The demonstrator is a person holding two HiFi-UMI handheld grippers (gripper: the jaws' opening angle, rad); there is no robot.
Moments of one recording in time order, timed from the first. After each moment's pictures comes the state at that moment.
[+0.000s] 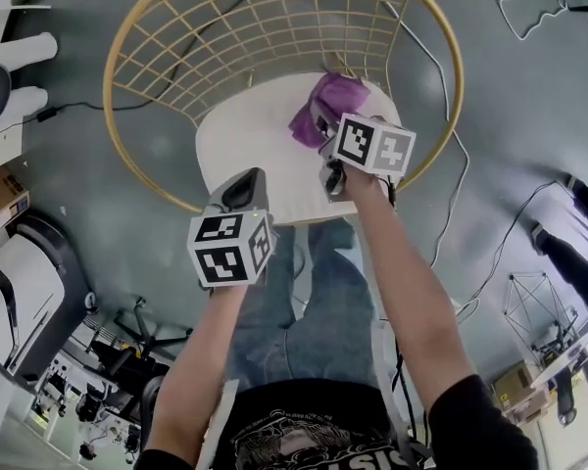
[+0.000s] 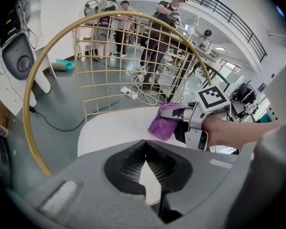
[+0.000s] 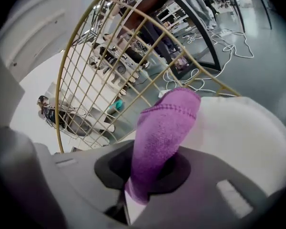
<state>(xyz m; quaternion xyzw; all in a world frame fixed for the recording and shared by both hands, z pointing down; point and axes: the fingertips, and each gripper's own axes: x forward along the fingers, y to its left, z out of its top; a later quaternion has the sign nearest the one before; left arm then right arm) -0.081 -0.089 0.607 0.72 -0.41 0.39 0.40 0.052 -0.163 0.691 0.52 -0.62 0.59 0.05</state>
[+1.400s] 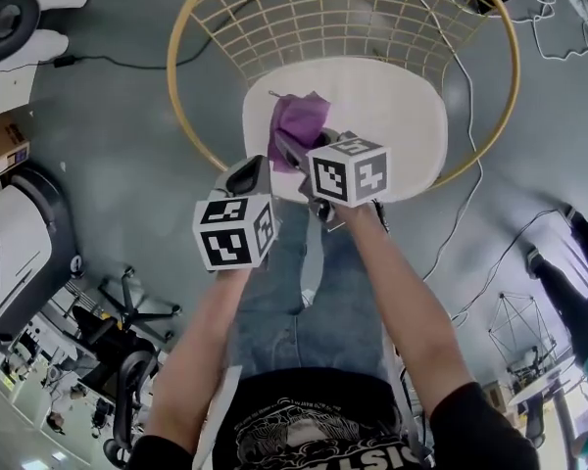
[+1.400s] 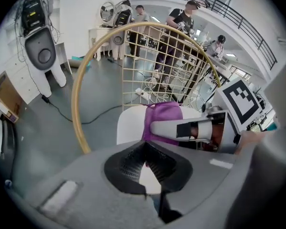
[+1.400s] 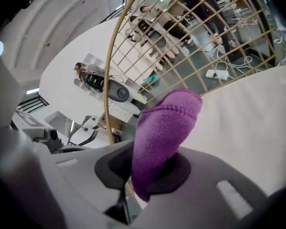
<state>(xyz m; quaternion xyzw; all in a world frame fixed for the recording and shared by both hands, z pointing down) -0.169 -0.072 0.604 0.70 -0.46 0.37 0.41 -0.133 -0.110 0.628 0.32 -0.76 0.55 0.11</state>
